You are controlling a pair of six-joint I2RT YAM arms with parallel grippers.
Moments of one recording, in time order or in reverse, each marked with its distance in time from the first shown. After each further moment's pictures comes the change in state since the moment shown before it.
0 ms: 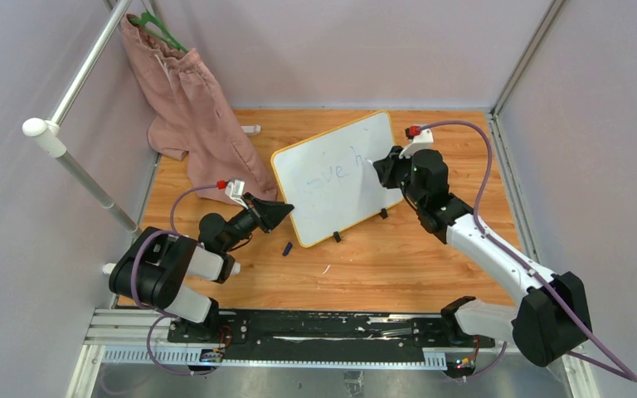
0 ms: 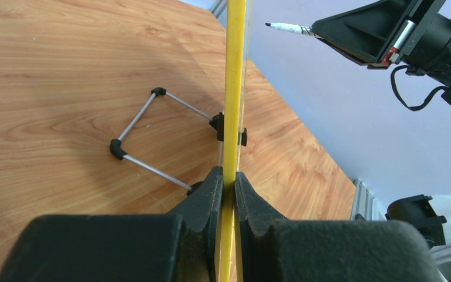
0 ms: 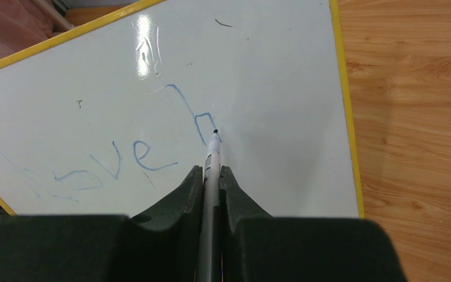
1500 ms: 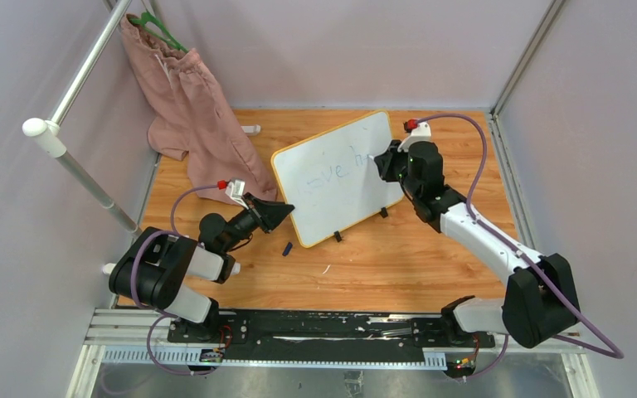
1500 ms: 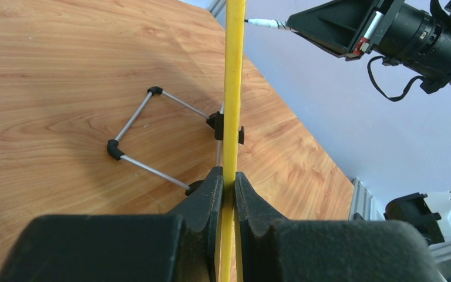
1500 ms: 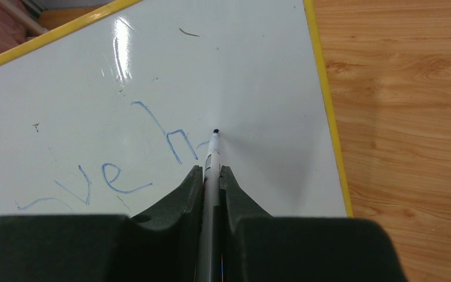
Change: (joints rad) left arm -0.005 -0.003 0.000 0.000 0.000 0.000; right arm -0.040 0.110 0.043 0.028 0.000 -0.001
